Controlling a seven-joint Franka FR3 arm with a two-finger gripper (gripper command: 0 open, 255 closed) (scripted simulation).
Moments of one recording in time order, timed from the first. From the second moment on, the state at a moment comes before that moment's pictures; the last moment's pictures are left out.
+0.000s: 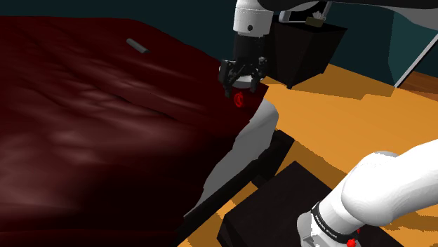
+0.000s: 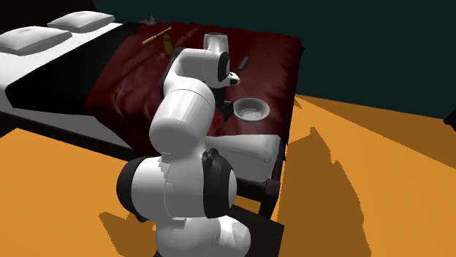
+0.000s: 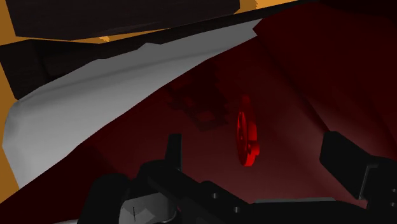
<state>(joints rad) 0.01 -0.38 0.30 -2.02 0.13 1.57 0.40</state>
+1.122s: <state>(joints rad) 0.01 -0.37 0.29 -1.93 0.13 1.49 0.40</state>
